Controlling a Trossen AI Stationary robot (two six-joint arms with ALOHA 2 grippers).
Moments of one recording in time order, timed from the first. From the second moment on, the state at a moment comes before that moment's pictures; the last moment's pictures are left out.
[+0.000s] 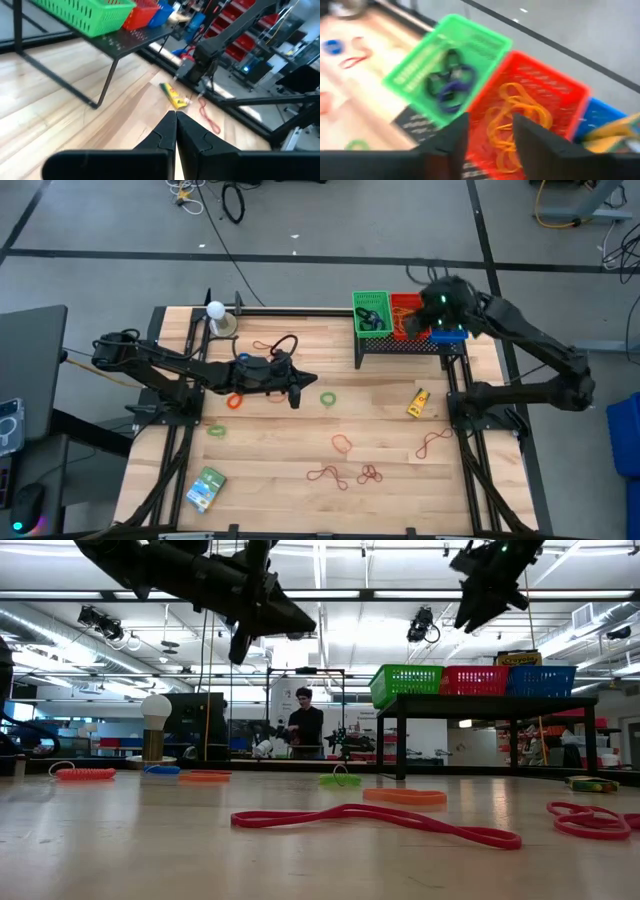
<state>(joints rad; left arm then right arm) -0.05 1.37 0.67 0.49 -0.30 -0.54 -0.62 1.09 1.24 -0.96 0.20 0.25</state>
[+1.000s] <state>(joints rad) -0.14 1.29 0.90 -0.52 -0.28 -0.87 0.12 0.90 0.78 -0.51 0.41 0.39</state>
